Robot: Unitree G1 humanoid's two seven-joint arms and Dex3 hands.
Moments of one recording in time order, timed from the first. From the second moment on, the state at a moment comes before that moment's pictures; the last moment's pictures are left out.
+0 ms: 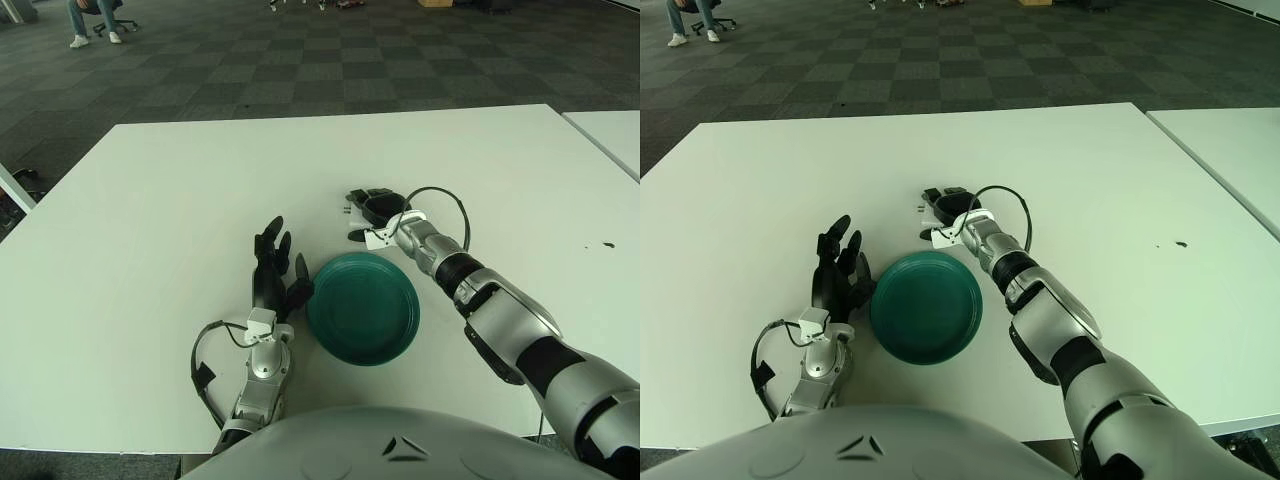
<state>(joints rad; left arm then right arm) 0.25 -0.11 -0.24 0.22 0.03 -0.51 0.33 -0.76 -0.12 0.65 1.11 -0.86 -0.15 -0.12</state>
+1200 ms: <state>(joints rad) 0.24 -0.11 -0.25 0.24 0.05 -0.52 0.38 -0.80 -0.11 0.74 1.21 -0.87 -0.09 -0.26</state>
